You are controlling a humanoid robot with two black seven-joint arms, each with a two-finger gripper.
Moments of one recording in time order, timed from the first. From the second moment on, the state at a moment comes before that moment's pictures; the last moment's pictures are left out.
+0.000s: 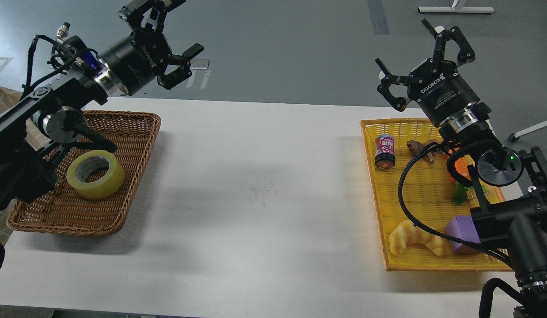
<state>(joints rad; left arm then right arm) -0.76 0.55 -0.87 -1.06 0.33 -0.49 -0.17 0.58 -0.07 1.49 1.02 -0.31 0.49 -0.23</state>
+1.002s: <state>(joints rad) -0.53 0.29 -1.04 -1.07 0.28 -0.49 -0.15 0.69 0.00 1.46 0.89 -0.30 0.49 -0.23</state>
